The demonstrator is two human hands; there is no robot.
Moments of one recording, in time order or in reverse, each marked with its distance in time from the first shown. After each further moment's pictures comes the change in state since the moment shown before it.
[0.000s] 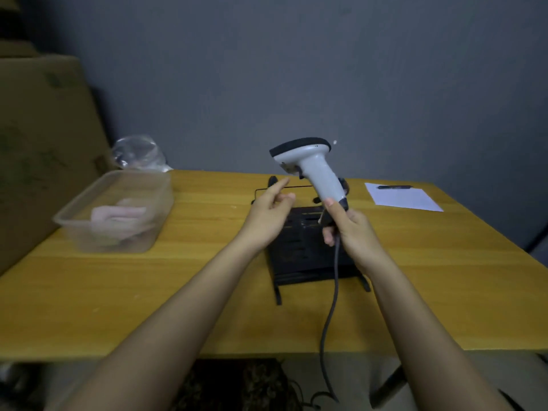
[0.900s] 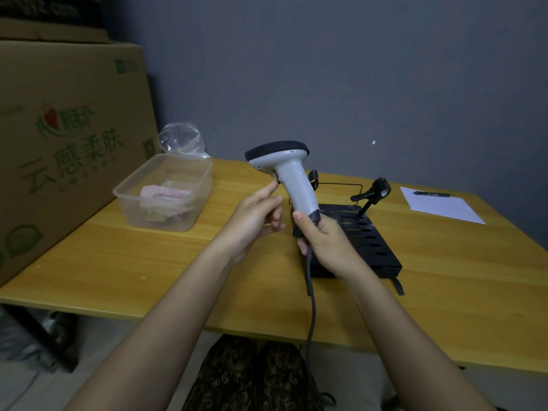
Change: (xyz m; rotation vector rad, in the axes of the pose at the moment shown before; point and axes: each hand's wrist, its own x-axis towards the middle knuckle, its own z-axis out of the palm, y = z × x) left_hand -0.048 -0.013 -0.078 -0.414 0.020 -0.193; right_hand -0.014 -0.004 0.093 -0.105 -0.280 -0.111
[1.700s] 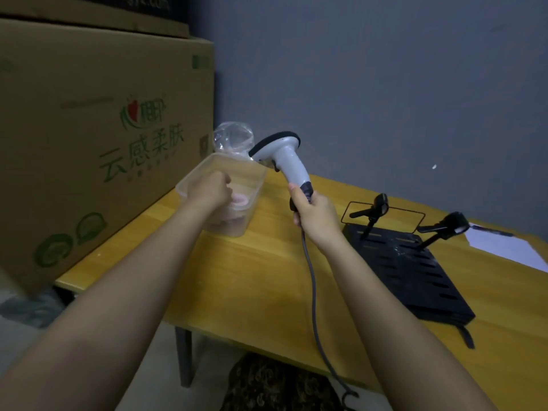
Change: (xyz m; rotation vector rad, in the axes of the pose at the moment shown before) left_hand 0.074 0.012 -0.204 1.268 0.463 -0.143; right_hand 0.098 -0.047 0.106 -0.107 0.087 0.035
